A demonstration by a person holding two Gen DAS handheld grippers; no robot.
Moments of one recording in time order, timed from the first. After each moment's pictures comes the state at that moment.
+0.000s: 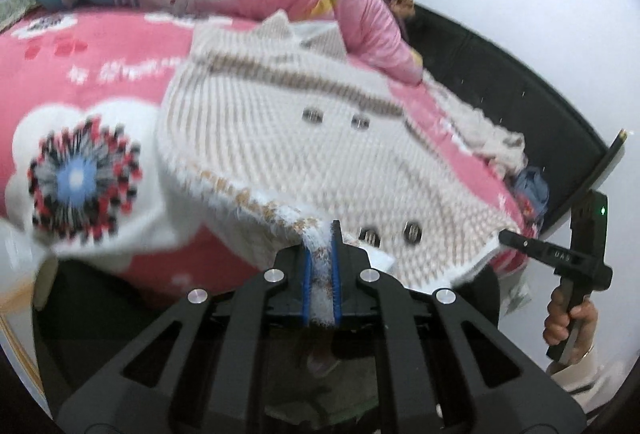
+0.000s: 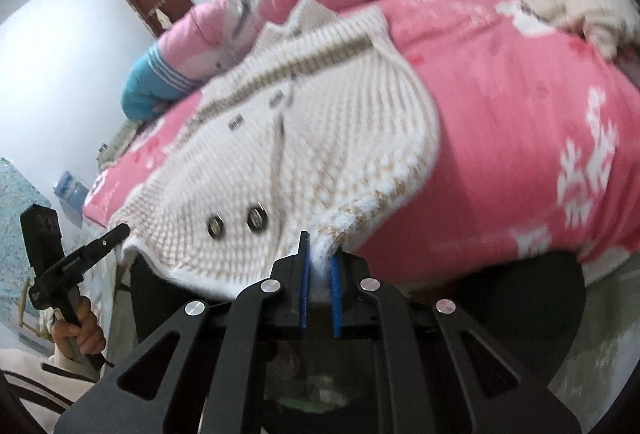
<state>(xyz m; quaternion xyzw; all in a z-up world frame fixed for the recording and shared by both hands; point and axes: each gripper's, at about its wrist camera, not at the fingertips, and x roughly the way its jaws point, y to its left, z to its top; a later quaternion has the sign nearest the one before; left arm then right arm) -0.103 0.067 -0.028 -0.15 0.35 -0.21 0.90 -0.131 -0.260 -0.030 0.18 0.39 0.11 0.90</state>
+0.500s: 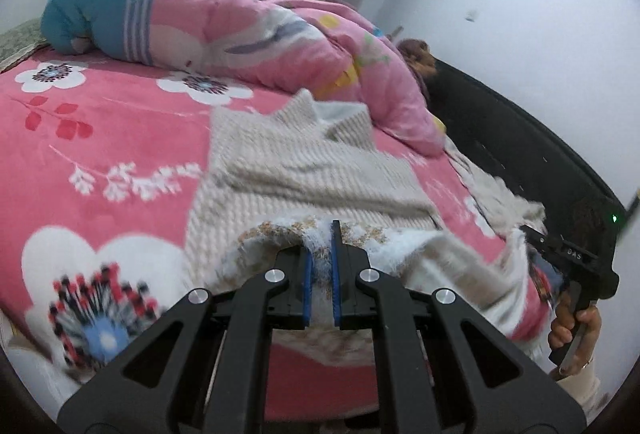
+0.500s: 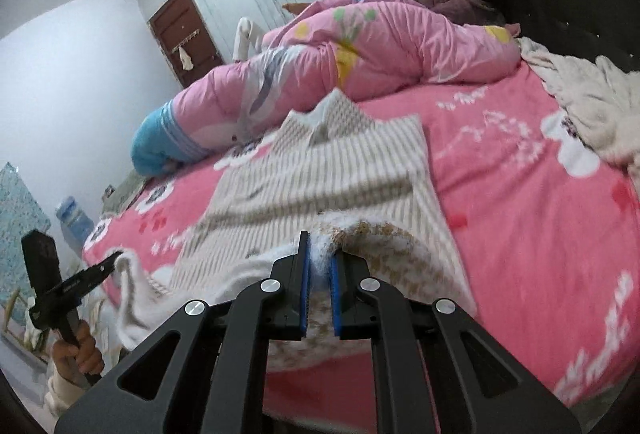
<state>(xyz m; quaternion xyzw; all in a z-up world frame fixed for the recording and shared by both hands) 0.001 0.101 0.027 -0.18 0.29 -0.16 0.93 0.003 -0.253 0.042 0.16 0.30 0.11 0.93</state>
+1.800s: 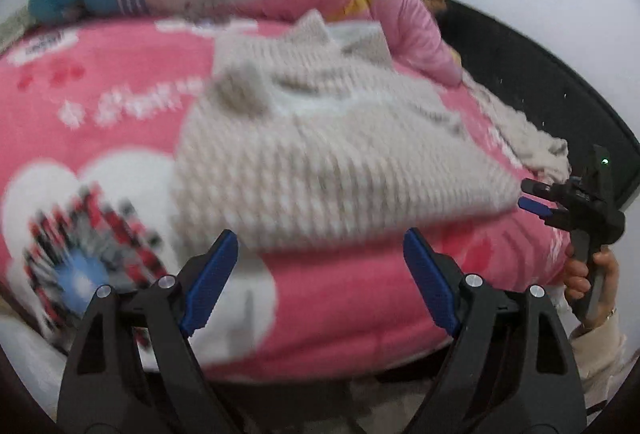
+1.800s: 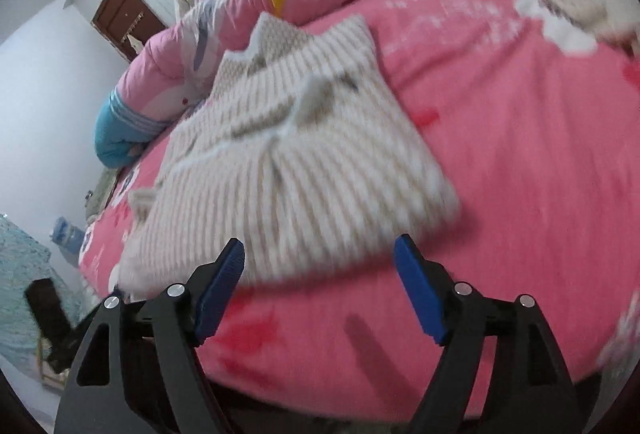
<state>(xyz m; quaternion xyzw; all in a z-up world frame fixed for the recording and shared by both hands) -0.013 0.066 -0.047 -0.13 0.39 -0.16 0.90 0.014 -0.292 -0.055 0.24 0.43 0.08 0.87</state>
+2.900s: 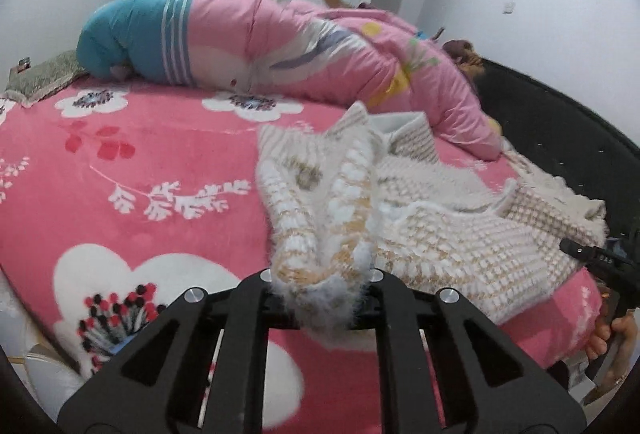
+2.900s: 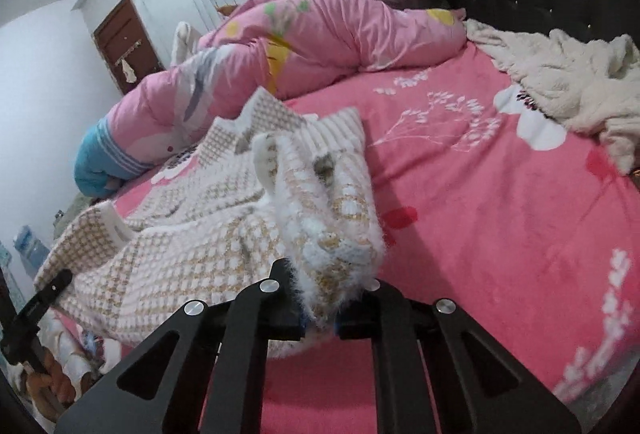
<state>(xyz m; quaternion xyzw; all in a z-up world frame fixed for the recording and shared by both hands) -0.001 0.081 0.026 -0.12 0.27 -0.06 0.95 0.010 -0.290 0.003 0.17 0.32 0.02 0.93</state>
